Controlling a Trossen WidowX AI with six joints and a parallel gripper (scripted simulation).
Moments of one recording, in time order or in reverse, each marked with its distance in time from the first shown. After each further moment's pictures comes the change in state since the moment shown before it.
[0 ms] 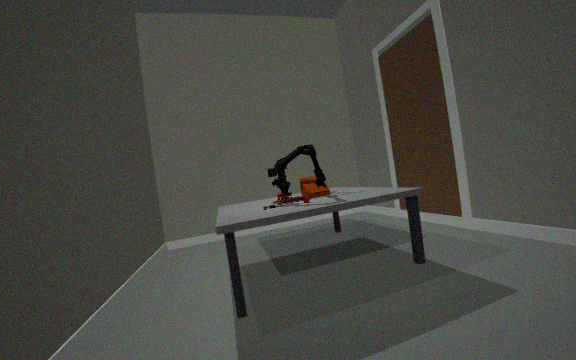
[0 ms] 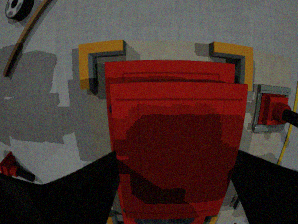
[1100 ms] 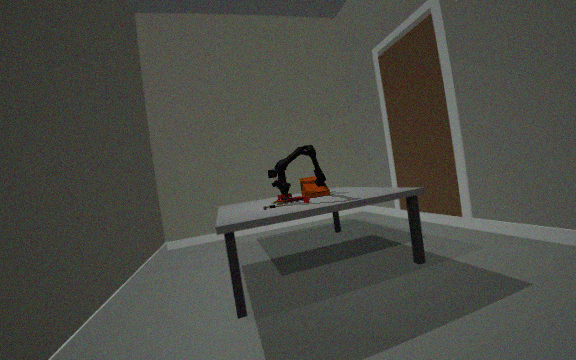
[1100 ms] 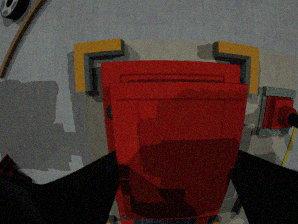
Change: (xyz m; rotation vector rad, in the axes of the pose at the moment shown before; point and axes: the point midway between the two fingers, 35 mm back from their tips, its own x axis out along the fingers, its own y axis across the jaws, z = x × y) arm 0.009 0.000 0.001 -0.001 -0.002 0.000
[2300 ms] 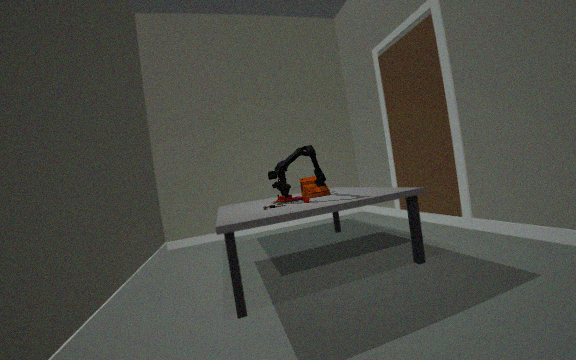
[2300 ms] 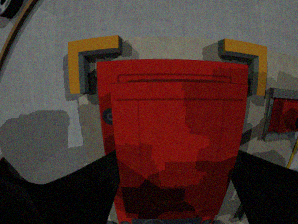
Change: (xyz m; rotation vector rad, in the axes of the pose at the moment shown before) arm 0.011 0.001 0.000 0.000 0.002 0.001
